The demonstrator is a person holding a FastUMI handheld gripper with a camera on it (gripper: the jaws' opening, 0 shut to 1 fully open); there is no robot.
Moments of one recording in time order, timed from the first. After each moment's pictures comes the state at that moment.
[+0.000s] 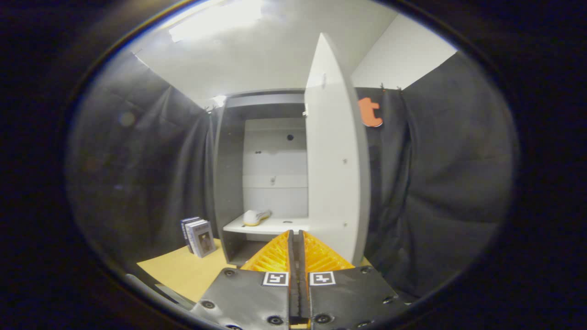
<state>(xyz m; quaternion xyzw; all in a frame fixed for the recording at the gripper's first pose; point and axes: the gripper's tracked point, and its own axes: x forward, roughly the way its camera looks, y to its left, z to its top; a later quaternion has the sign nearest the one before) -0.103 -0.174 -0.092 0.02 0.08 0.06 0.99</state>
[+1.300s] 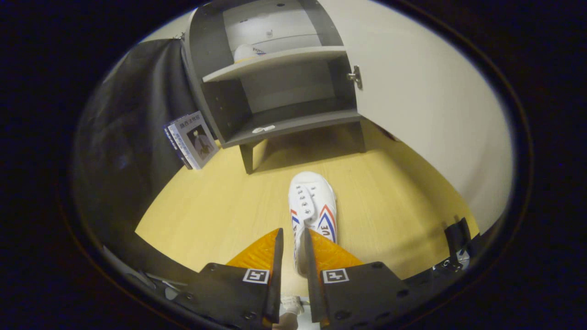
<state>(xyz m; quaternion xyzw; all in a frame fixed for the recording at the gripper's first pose) -0.105 -0.079 -0.495 0.08 0.43 0.04 0.90</state>
